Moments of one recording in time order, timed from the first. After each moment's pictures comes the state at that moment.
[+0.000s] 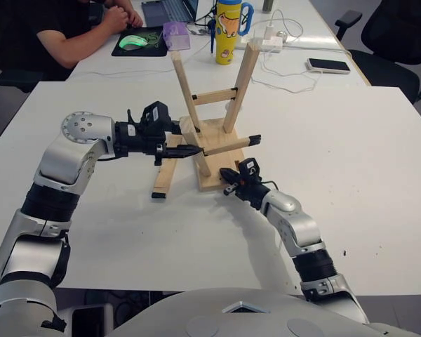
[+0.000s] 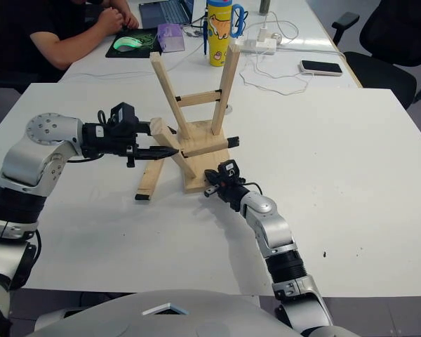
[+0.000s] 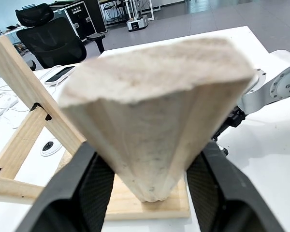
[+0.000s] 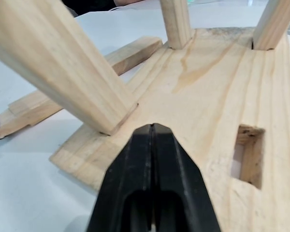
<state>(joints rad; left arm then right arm) -0.57 0.68 -0.28 0.09 -0.47 0.30 -1.13 -0.10 -0.15 0.22 0.06 0.20 0.38 0.44</state>
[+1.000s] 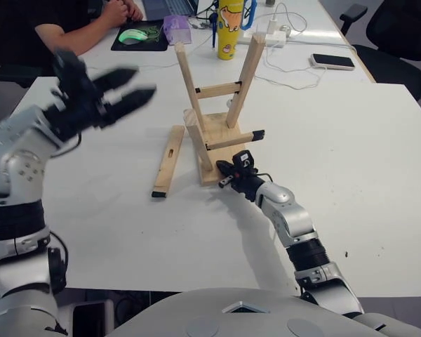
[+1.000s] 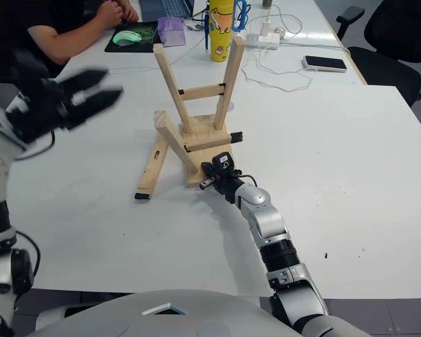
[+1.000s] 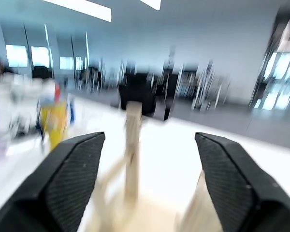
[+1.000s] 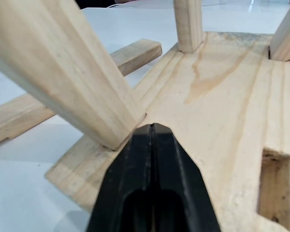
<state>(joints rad) -0.55 0.62 0.30 -0.19 -0.95 0.68 -0.74 -0.17 -0.12 0.23 0.13 0.16 0.35 0.41</state>
